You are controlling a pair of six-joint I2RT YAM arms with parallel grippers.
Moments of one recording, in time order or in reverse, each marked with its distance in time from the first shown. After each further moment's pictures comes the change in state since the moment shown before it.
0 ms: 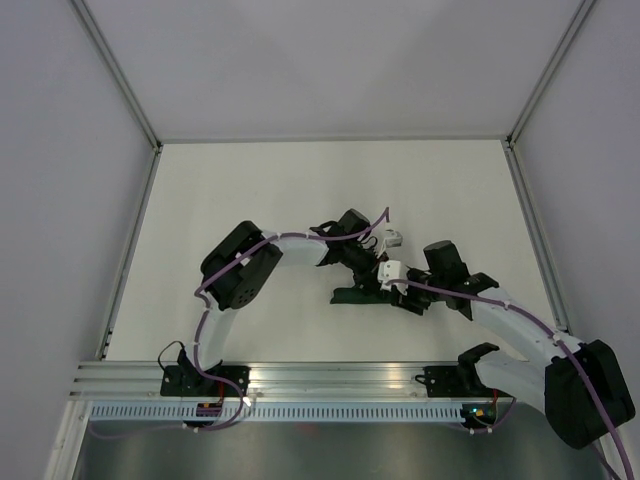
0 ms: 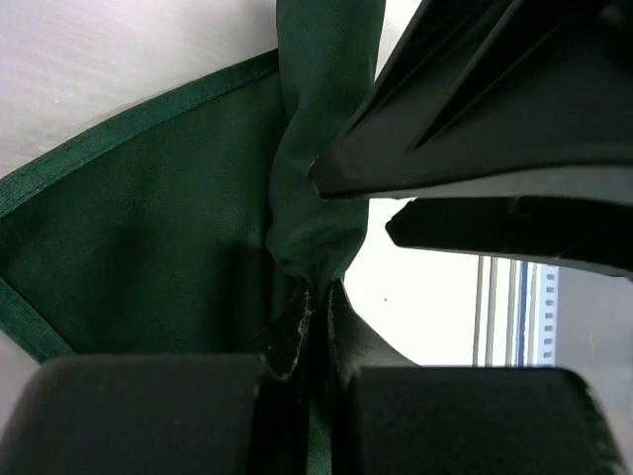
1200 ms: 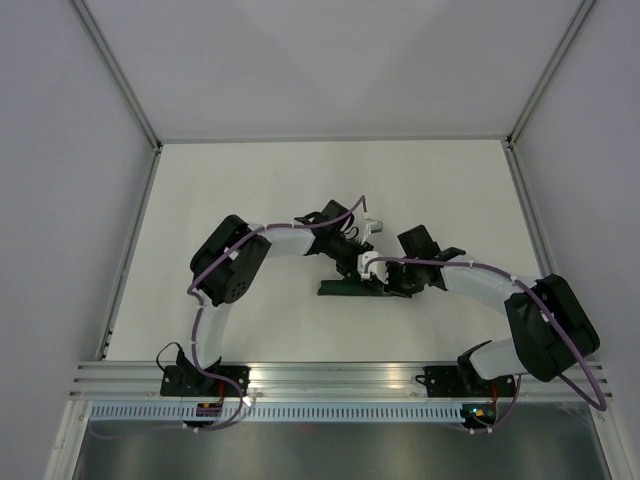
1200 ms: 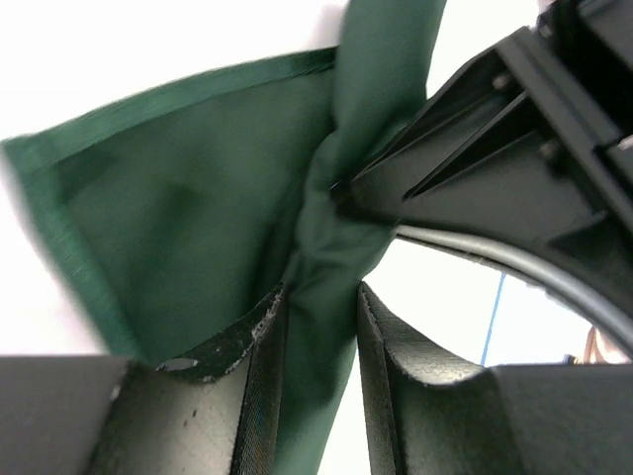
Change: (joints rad) left arm 0.105 -0.029 -0.007 -0.103 -0.009 -0.113; right arm 0.066 0.360 0.168 0.026 0.000 -0.043
